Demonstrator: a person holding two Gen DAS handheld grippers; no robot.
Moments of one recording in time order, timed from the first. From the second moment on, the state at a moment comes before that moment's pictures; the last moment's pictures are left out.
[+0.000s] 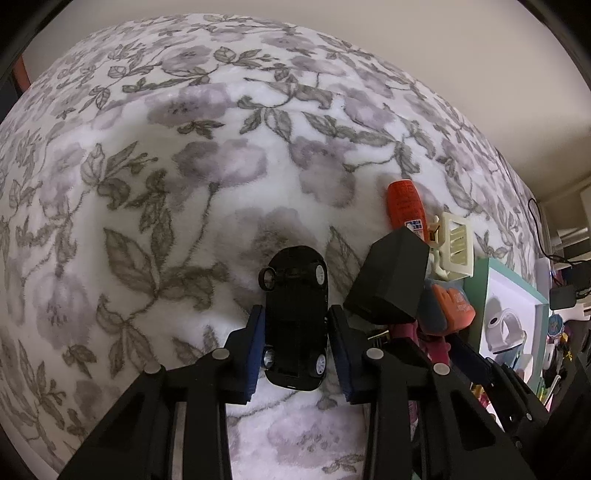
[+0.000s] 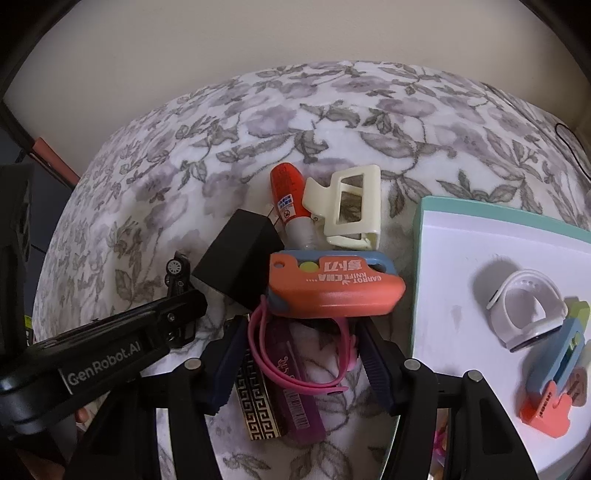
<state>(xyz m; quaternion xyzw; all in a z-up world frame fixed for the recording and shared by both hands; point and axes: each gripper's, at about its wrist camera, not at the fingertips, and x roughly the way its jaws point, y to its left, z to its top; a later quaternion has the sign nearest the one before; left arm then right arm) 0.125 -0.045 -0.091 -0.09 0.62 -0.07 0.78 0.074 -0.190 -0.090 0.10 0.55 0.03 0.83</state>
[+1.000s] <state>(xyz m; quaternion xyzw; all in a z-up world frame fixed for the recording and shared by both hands) 0.100 -0.048 -0.012 -0.10 0.55 -0.08 0.83 0.039 -0.222 -0.025 0.14 0.50 0.02 0.85</state>
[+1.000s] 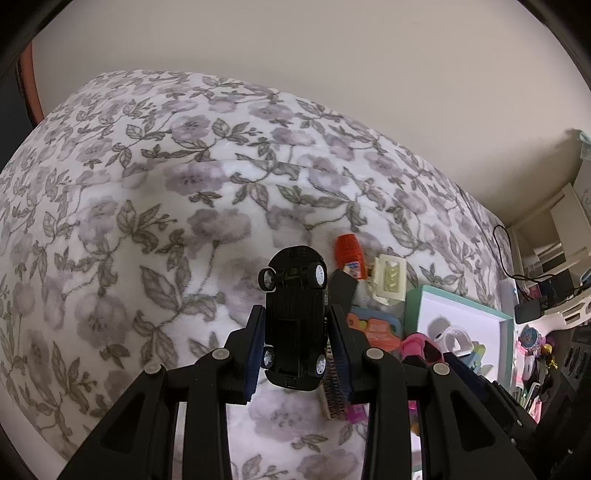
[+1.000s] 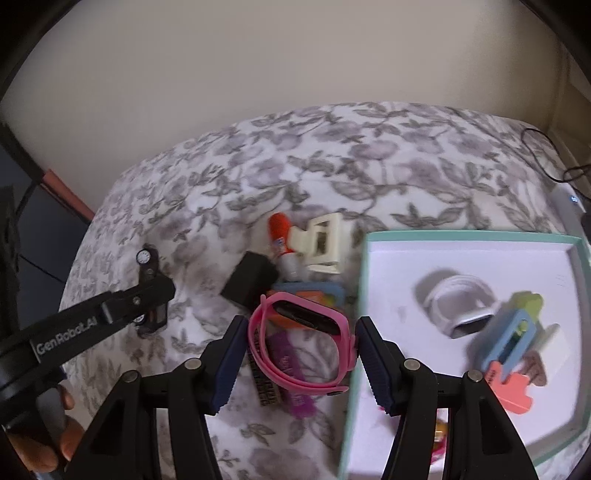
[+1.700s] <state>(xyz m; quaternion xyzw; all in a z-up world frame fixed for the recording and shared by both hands) 0.056 -0.191 -0.020 0.00 0.56 -0.18 0.81 -0.004 -0.380 -0.025 0.18 0.49 -0.16 0.84</state>
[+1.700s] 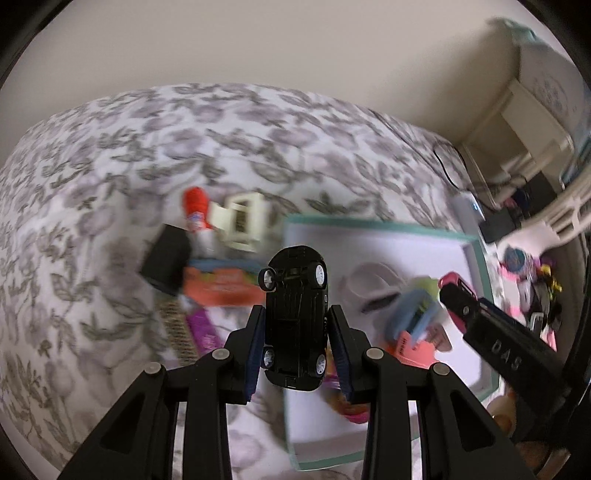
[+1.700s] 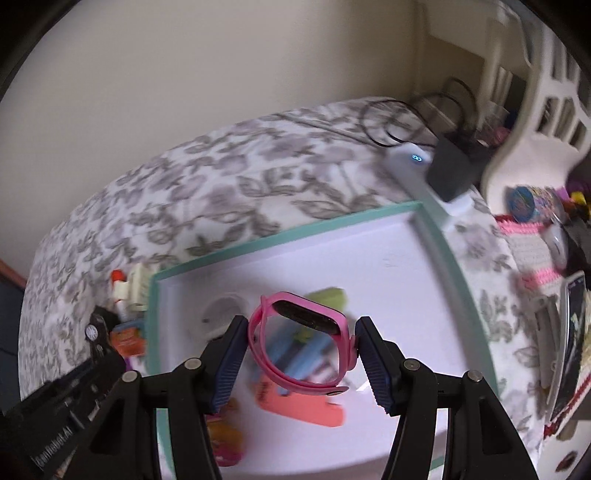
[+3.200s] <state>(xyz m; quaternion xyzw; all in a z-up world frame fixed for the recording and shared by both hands) 0.057 -0.223 -0.052 0.03 0.58 -0.18 0.79 0.005 -0.391 -0.050 0.15 0.52 -0.17 0.82</state>
